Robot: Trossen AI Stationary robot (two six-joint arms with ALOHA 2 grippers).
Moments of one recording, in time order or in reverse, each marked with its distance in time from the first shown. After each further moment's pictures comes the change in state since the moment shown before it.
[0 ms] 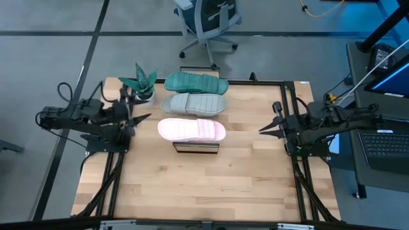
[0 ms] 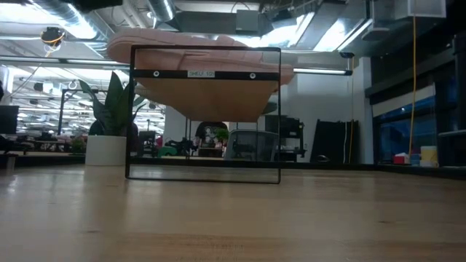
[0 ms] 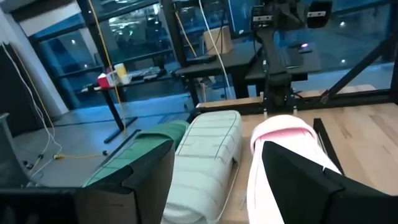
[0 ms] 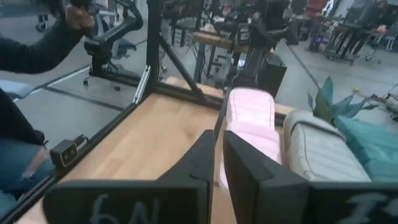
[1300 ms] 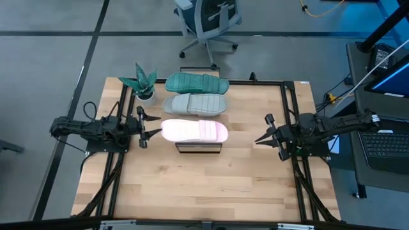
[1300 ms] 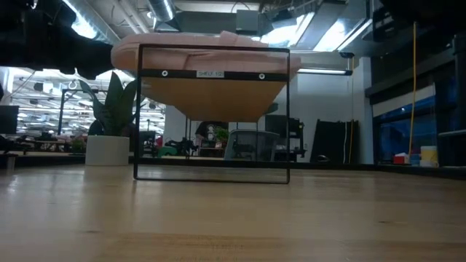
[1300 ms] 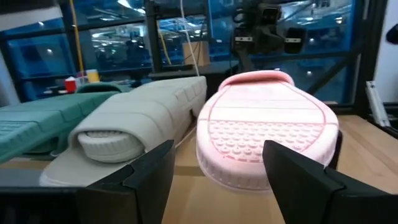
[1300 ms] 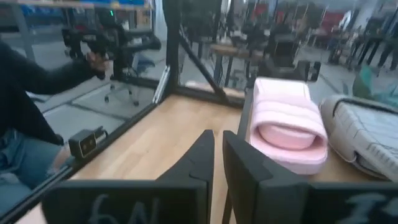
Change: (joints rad) left arm 0.037 -0.308 -0.637 0.472 0.139 -0.093; right arm 0.000 -0.139 -0.411 0.359 -0.085 0.059
